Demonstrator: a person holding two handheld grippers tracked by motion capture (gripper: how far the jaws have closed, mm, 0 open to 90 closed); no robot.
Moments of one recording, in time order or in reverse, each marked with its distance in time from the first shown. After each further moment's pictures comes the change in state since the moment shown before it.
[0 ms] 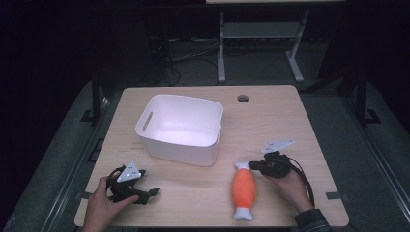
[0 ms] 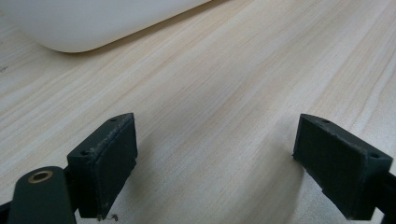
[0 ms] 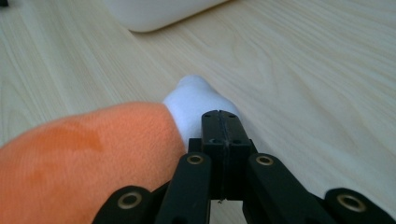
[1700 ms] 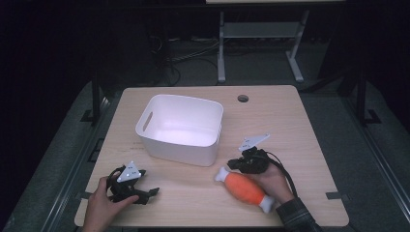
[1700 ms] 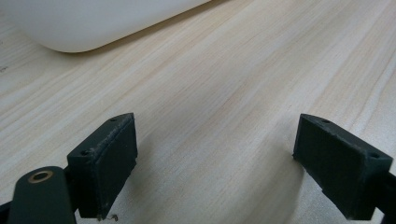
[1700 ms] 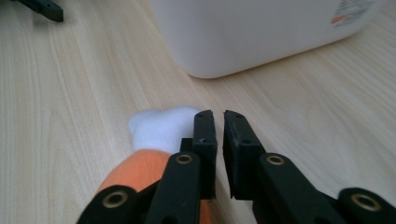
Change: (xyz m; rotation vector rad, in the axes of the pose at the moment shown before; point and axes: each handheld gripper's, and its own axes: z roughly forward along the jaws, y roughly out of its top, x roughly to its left) left arm 0.000 0.000 0.000 0.000 0.000 0.000; right arm 0.028 0.042 0.032 0.012 0.119 -0.108
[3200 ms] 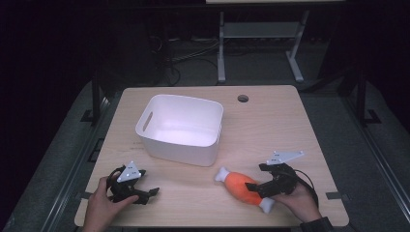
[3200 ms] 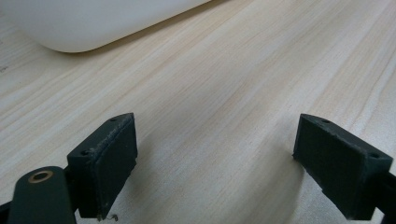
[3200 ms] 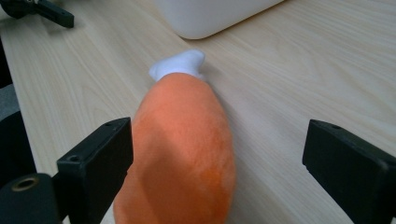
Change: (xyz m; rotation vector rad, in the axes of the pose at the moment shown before) left arm 0.000 0.000 0.000 0.001 0.000 0.002; right arm 0.026 -0.052 -0.059 -0.071 -0.081 0.158
